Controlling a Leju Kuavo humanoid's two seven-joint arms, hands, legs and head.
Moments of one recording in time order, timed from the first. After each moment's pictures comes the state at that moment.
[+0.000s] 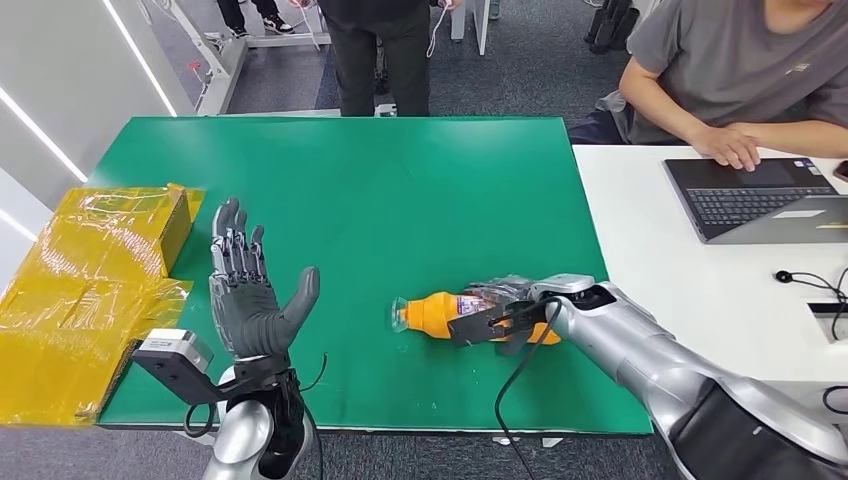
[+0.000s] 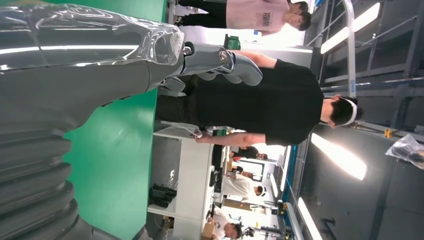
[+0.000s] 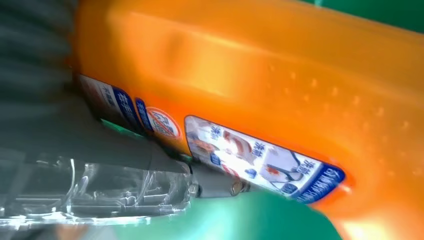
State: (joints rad) left arm -0.11 -0.23 -0.42 -1.57 0.00 0.50 -0.70; right arm -0.91 -0.16 1.20 -0.57 0.51 0.39 -0.17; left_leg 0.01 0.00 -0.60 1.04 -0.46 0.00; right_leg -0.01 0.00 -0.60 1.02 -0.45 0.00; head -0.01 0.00
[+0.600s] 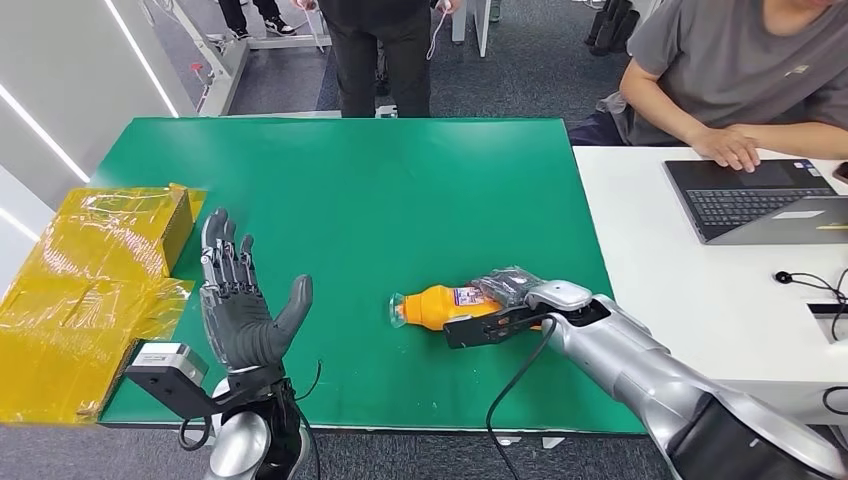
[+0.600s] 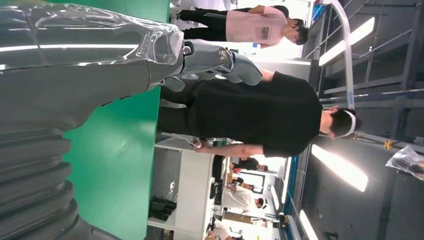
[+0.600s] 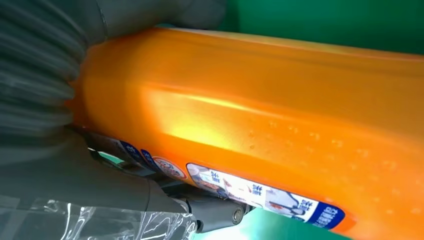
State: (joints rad) left arm -0.07 -0.23 -0.42 -1.61 -0.03 0.54 -0.70; right arm -0.85 -0.15 1.15 -0.61 0.60 0.15 -0.13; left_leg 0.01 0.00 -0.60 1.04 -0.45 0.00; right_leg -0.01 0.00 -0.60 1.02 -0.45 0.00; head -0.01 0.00
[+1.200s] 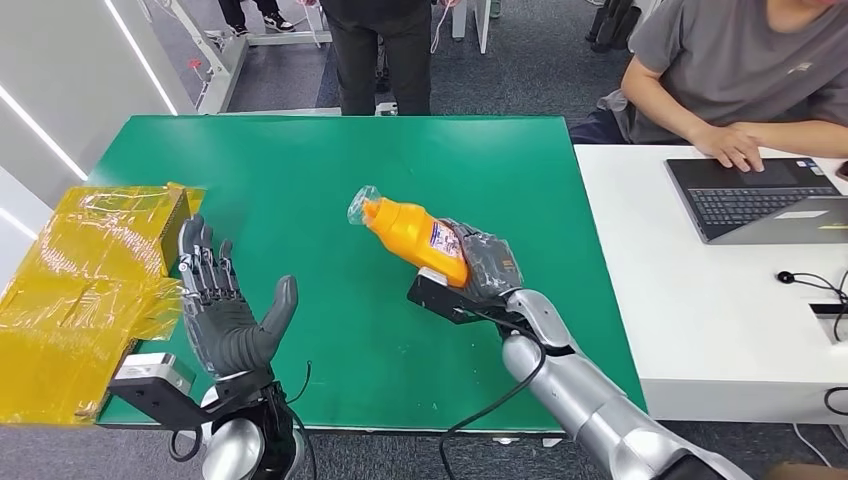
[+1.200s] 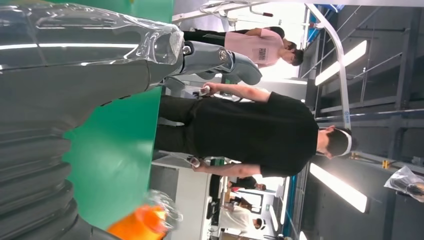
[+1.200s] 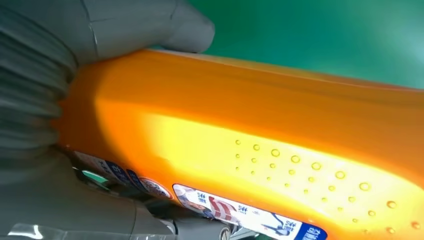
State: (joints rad) left arm -0.04 -0.22 -0.42 -1.66 -0.05 0.61 -0.70; right arm -0.61 0.00 0.77 -0.89 0.60 -0.40 -0.09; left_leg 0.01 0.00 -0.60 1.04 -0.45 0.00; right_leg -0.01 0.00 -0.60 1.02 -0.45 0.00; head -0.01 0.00
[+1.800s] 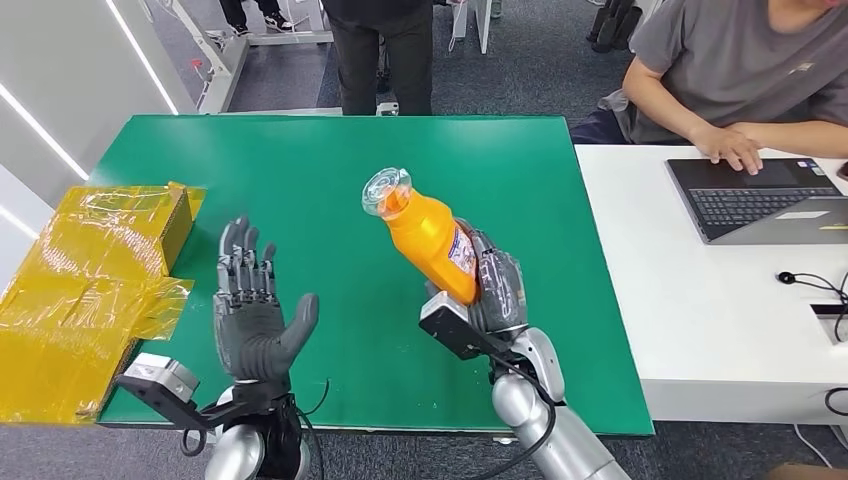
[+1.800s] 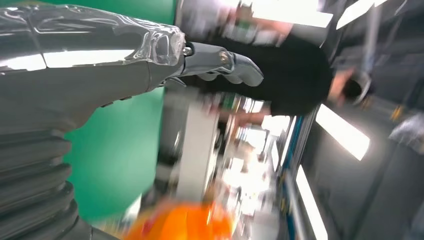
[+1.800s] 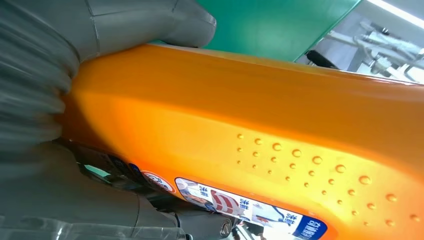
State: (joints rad) left arm -0.02 -0.23 -0.42 -1.64 0.07 0.34 -0.69; right arm -0.36 0.10 0.56 -1.16 0.64 -0.53 -0.28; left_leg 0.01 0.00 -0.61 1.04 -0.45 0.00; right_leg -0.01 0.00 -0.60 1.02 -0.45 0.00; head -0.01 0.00
